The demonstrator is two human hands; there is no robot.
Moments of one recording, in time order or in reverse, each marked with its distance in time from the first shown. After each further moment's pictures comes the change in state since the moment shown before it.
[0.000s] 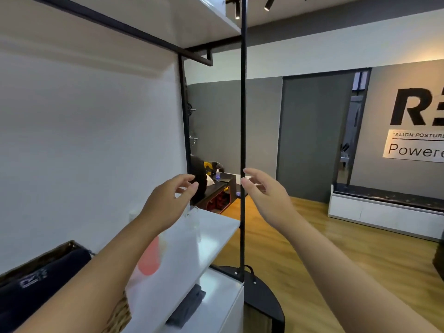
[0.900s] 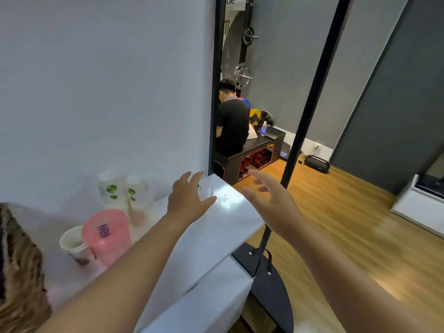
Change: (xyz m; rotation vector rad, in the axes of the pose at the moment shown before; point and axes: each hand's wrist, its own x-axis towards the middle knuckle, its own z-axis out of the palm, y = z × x) left_hand 0.173 -0.256 0.237 0.378 0.012 -0.499; right_hand 0.208 0.264 0.139 -0.016 -0.403 0.059
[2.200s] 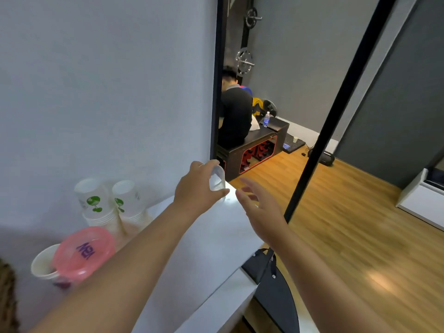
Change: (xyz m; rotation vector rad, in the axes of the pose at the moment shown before) left_hand 0.081 0.004 0.030 0.023 0.039 0.133; right_hand 0.065 0.037 0.068 0.147 -0.034 0.158
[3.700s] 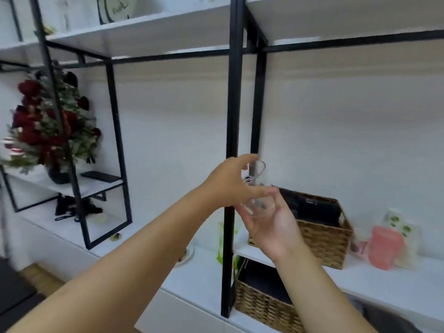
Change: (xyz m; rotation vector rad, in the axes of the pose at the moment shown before) left_hand -0.699 0.134 -0.533 0.118 0.515 -0.516; right_hand -0.606 -0.357 0.152 1.388 -1.384 0.309
